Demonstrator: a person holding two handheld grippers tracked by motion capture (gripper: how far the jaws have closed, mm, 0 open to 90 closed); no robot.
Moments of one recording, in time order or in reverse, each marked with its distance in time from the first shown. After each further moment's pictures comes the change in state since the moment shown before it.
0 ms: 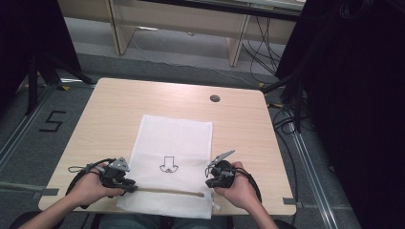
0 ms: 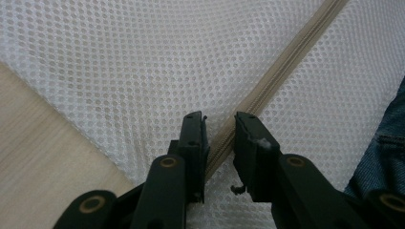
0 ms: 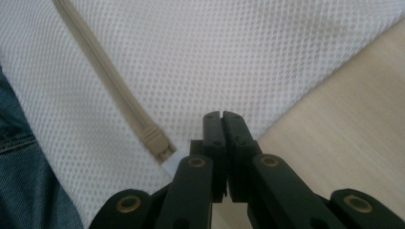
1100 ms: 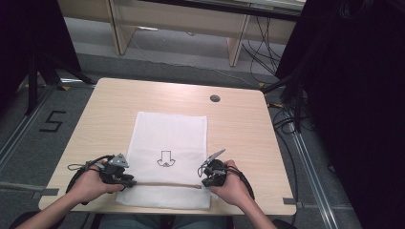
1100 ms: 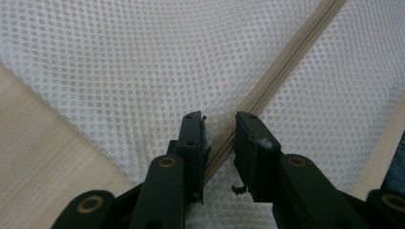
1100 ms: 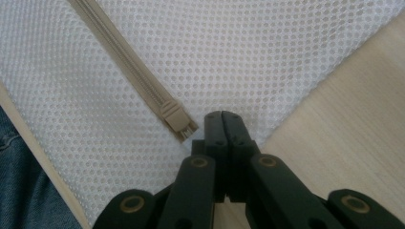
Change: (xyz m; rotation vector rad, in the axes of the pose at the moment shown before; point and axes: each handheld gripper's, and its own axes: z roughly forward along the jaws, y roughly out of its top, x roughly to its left) left arm 0.012 0.003 -0.001 0.009 0.058 0.020; right arm 0.000 0.012 0.023 0.047 -0.039 -0.036
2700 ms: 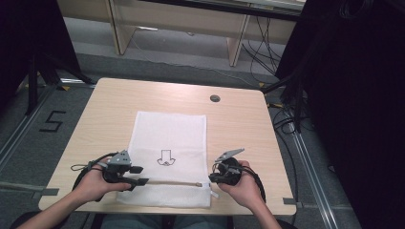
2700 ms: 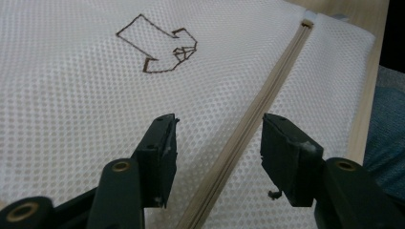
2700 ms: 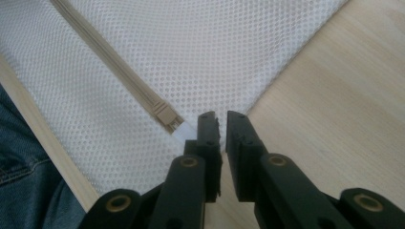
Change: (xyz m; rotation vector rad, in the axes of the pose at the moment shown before) left arm -0.012 0.013 0.008 -0.308 -0.093 -0.023; right arm -0.015 -0.019 -0.030 -0.150 0.019 0.095
